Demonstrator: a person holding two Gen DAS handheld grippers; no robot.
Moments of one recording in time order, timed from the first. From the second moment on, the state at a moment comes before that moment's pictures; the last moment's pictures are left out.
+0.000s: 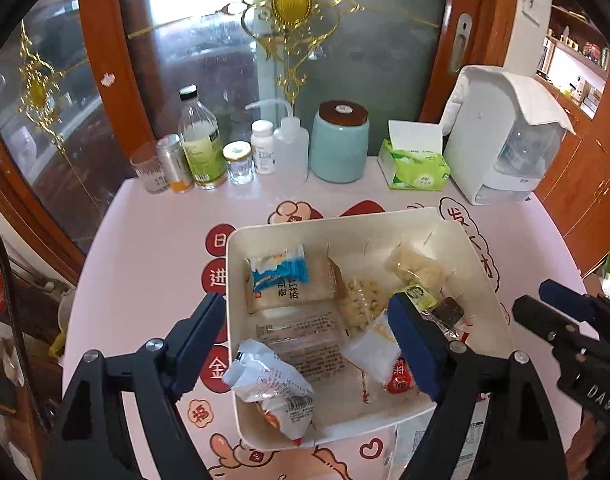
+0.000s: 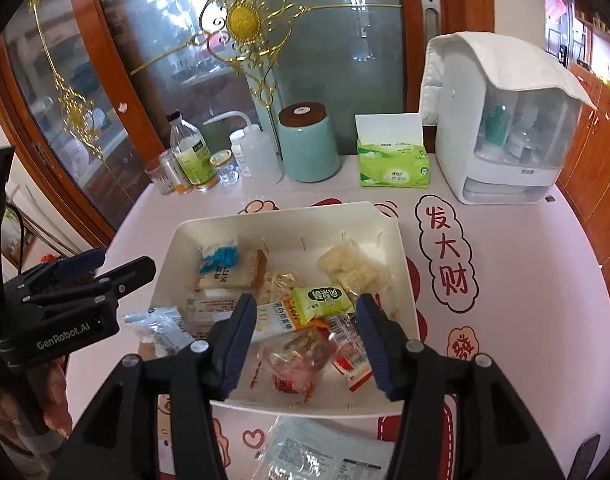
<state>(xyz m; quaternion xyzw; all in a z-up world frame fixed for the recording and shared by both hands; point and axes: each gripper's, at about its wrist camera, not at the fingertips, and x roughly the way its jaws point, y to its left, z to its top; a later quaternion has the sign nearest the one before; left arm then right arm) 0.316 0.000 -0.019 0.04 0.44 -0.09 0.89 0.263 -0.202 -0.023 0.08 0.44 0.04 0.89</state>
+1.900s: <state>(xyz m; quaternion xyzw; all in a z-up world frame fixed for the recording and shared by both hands) 0.122 -0.187 -0.208 0.56 0.34 -0.47 0.59 0.070 -0.303 -0.182 0.27 0.57 -0.04 0.77</state>
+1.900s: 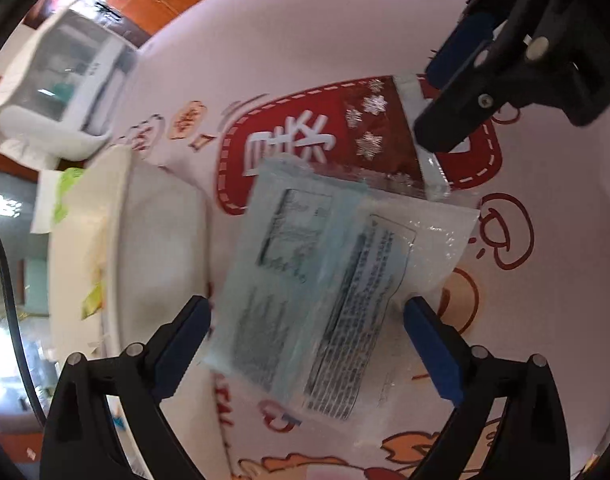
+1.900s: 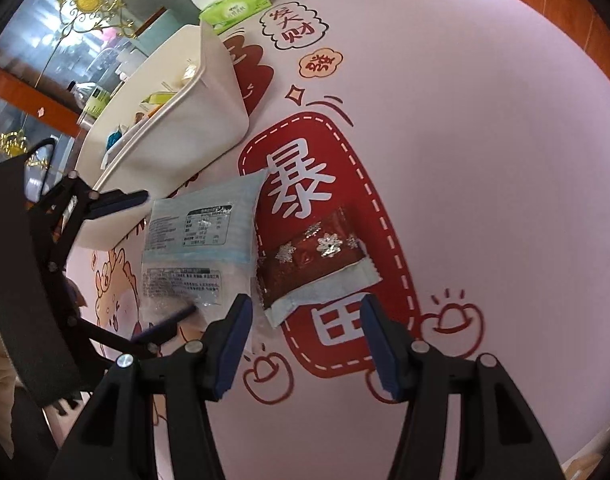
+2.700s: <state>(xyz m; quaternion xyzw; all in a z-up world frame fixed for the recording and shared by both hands) 0.137 -0.196 -0.210 0.45 0.43 -0.47 0.63 0.077 -0.309 -0.201 0.32 0.56 -0.08 0.76</state>
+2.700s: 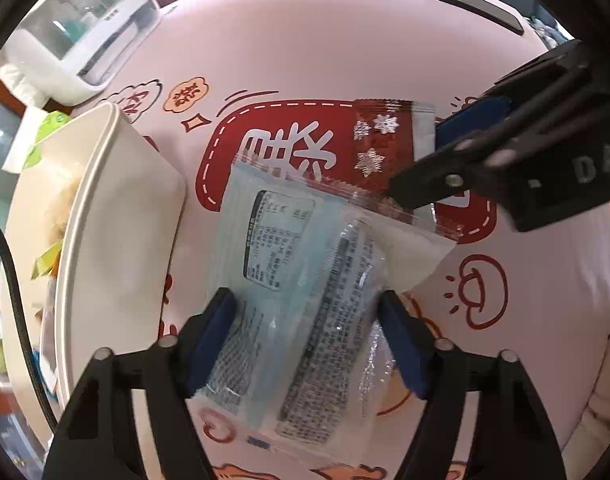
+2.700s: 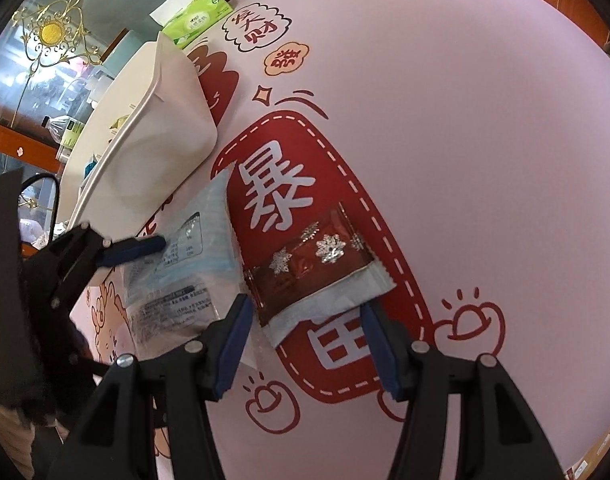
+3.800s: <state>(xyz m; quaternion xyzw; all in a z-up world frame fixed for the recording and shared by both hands) 0.161 -0.087 -0.146 0.05 0.60 -0.35 0.72 0.117 -0.278 -0.189 0.20 0.56 -0.08 0.80</state>
